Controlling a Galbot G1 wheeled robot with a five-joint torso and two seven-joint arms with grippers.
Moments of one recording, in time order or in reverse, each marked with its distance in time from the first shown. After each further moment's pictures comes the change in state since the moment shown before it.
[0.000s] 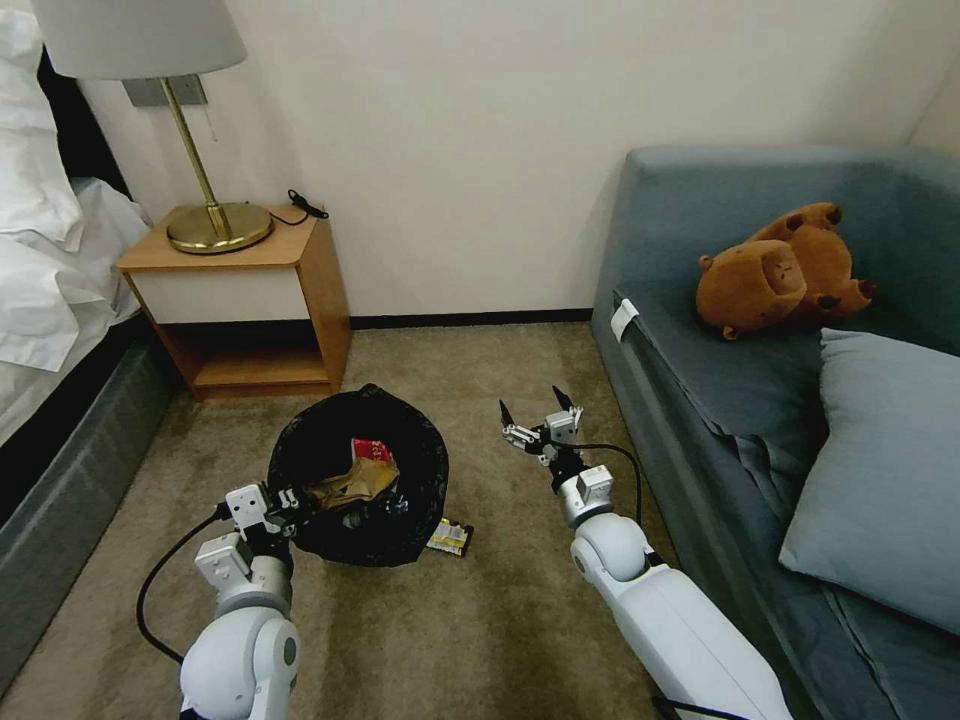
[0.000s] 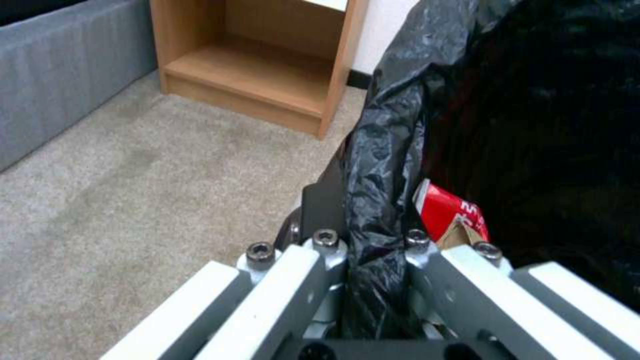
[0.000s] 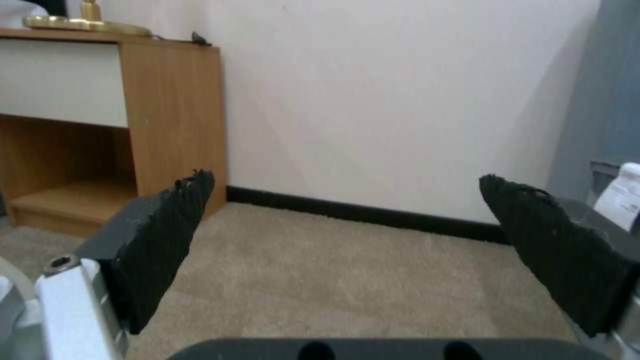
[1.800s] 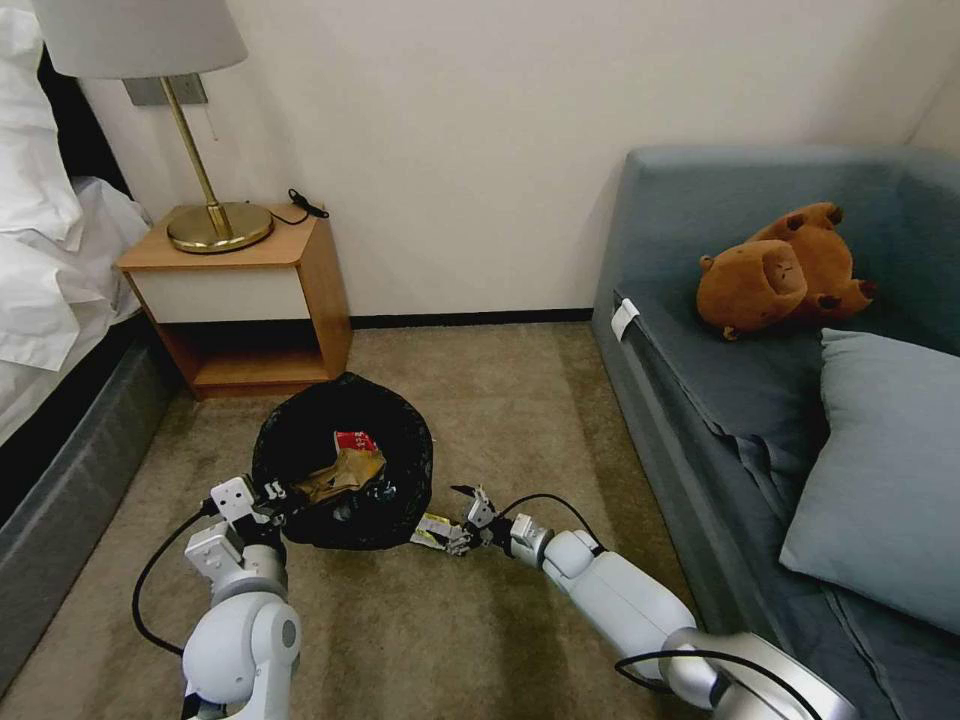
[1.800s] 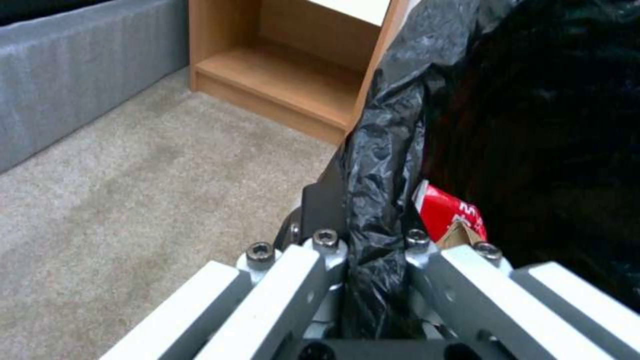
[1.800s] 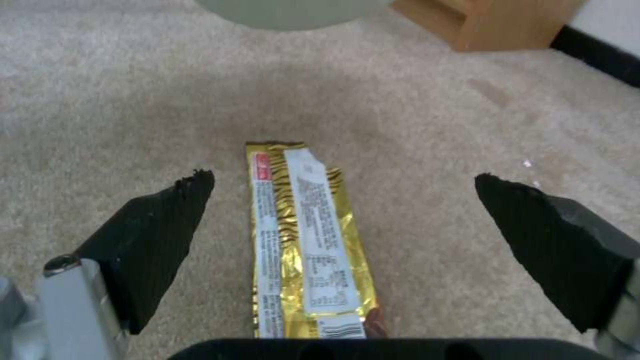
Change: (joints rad) left arm -0.049 -0.027 -0.019 0.014 -0.038 0.008 -0.079; right arm 0.358 0.201 -0.345 -0.868 -0.135 0.236 -0.574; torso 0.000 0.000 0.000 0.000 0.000
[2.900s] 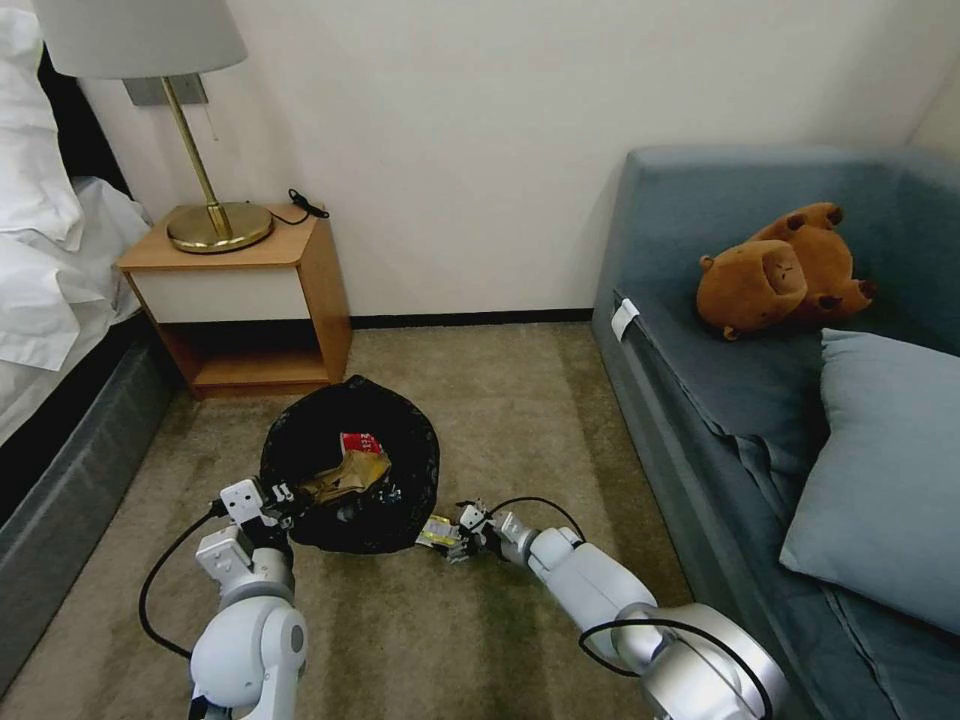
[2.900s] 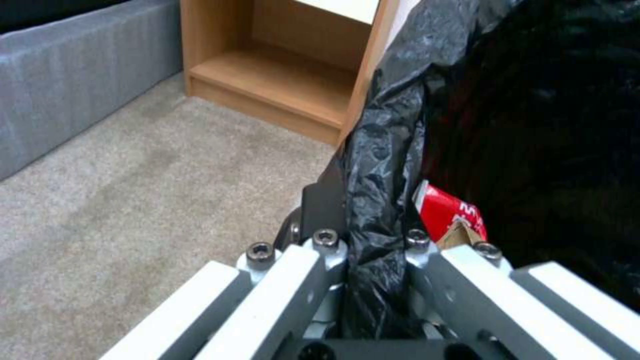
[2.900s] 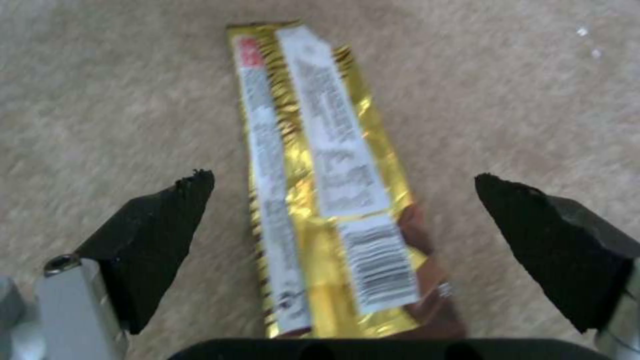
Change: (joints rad) left arm 0.011 0.001 0.020 0.005 0.036 -0.019 0.011; right arm 0.055 0.138 0.176 -0.259 -0.201 -0.109 0.008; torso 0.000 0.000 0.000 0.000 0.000
